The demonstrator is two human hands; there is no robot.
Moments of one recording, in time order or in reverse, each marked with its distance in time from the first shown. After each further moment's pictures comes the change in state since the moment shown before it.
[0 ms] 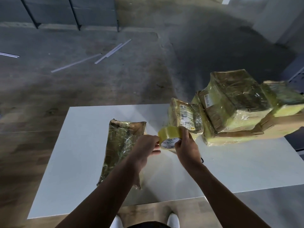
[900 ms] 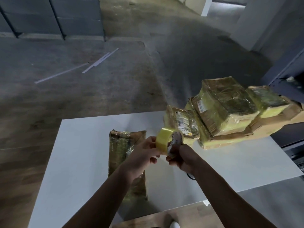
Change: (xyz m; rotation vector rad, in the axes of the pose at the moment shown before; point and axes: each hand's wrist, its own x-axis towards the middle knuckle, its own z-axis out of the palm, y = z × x) left_hand -0.013 0.001 -0.039 0.095 -0.352 0.289; right_hand 0.001 -0.045 -0.024 1.117 -0.461 0.701
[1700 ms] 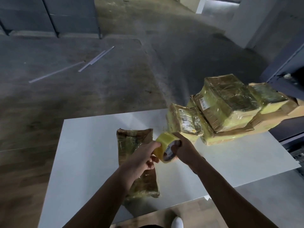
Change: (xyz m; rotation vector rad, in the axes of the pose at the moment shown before) left_hand -0.012 0.002 -0.025 -0.097 0.001 -0.288; right_hand -0.010 0.007 0.029 -0.591 0.151 -0.395
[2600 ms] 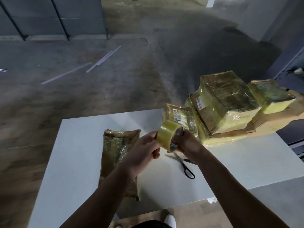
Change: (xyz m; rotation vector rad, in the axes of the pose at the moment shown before) left_hand 0.019 0.015 0.061 -0.079 -0.052 0.362; right_hand 0.037 0.021 -0.066 0.460 -0.217 0.017
